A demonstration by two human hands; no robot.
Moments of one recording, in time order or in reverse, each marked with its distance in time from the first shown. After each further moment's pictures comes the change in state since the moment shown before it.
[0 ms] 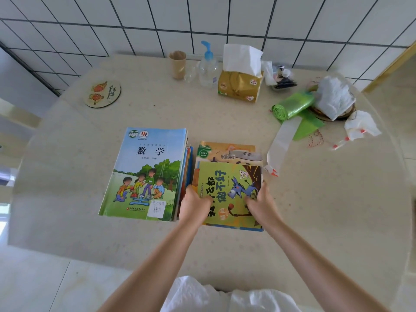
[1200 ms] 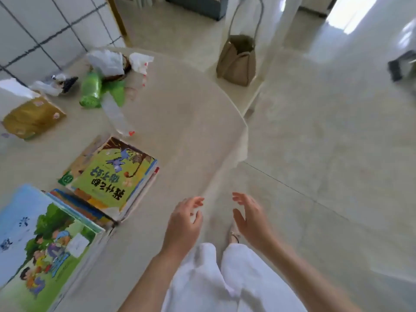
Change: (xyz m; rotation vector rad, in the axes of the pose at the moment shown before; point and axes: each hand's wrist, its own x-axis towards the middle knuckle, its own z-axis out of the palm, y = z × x) left_hand -0.107 -0.132 0.011 0.594 -0.769 1.212; right_hand -0.299 0.143 0.120 0.157 0.820 0.214
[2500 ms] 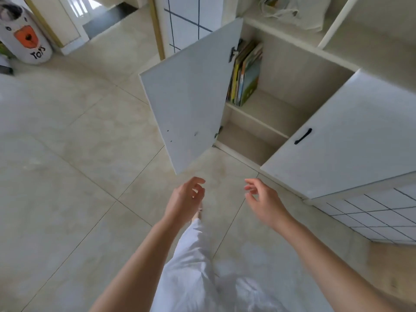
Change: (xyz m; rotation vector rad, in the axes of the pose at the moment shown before) left_hand -0.356 0.382 0.594 0.359 -1.373 0.855; right_hand -0.591 0.432 -0.243 0.508 1.050 1.132
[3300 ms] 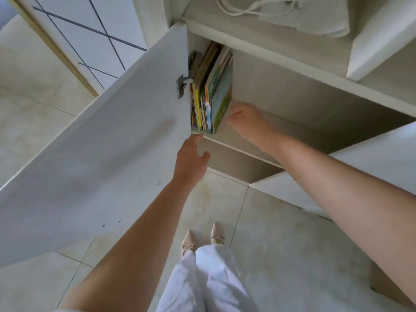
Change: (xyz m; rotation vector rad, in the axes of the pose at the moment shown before) left_hand 0.428 0.125 0.070 -0.069 -0.086 0.040; right_hand 0.447 -0.034 -0.160 0.053 0.157 0.138
